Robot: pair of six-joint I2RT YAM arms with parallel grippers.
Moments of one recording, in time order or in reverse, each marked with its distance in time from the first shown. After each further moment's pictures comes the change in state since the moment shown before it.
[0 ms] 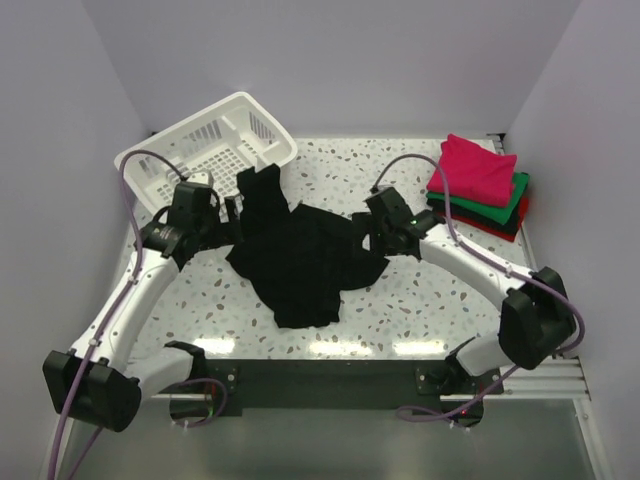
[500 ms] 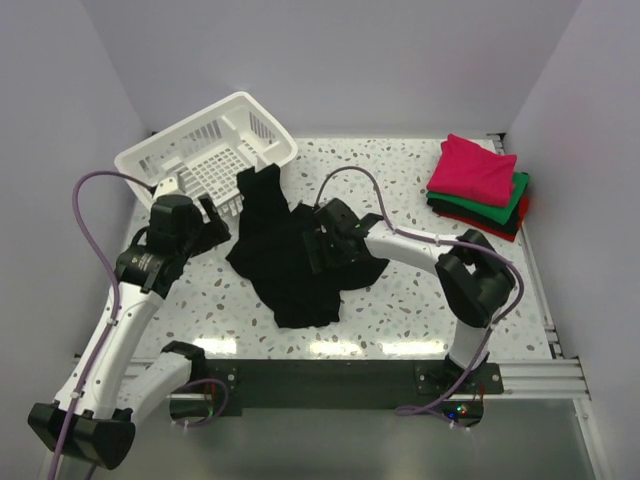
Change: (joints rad) left arm 0.005 -0.205 -0.026 0.002 -0.092 -0.225; right arm 0.208 0.373 0.160 0.170 -0.133 -0.069
